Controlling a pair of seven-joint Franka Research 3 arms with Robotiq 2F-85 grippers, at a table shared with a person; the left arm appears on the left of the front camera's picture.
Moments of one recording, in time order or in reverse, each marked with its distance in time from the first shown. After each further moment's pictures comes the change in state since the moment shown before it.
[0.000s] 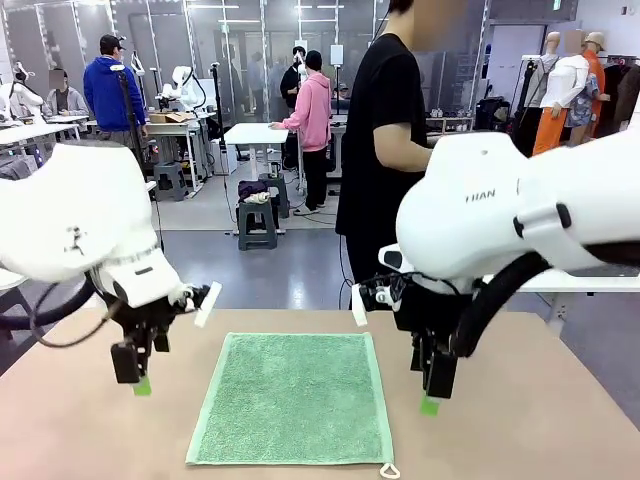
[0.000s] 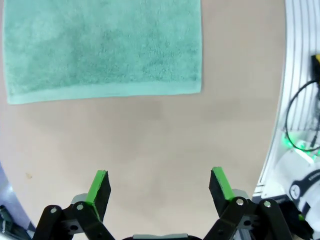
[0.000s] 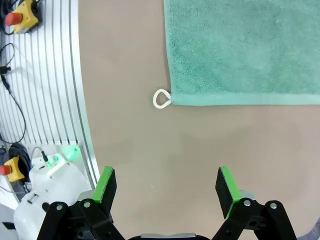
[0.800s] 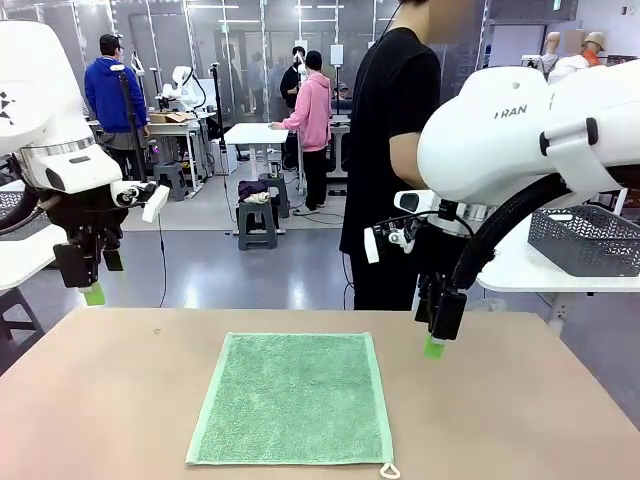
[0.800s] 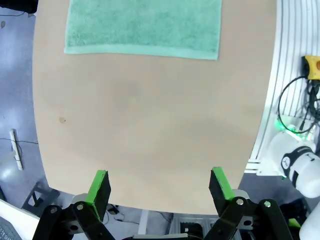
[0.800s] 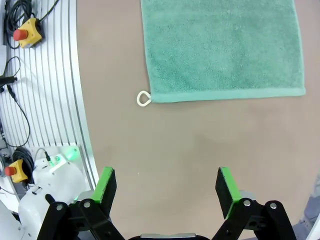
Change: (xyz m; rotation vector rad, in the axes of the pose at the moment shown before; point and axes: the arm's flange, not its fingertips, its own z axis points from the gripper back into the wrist) left arm -0.071 0.038 0.139 0.039 -0.035 0.108; right arm -0.009 -0.027 0.078 -0.020 -0.074 -0.020
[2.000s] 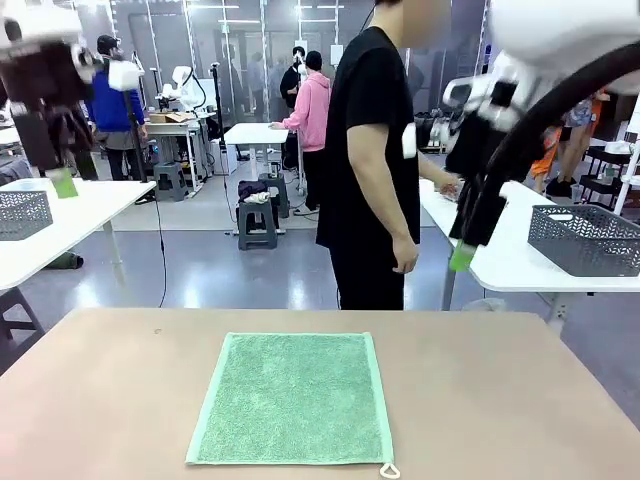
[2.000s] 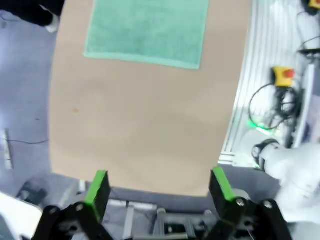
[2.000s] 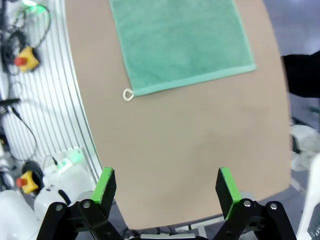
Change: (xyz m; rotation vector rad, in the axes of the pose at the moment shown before) left arm -0.011 0.035 0.128 -0.086 -0.057 0.065; right arm -0.020 -0.002 0.109 -0.083 -0.052 -0.127
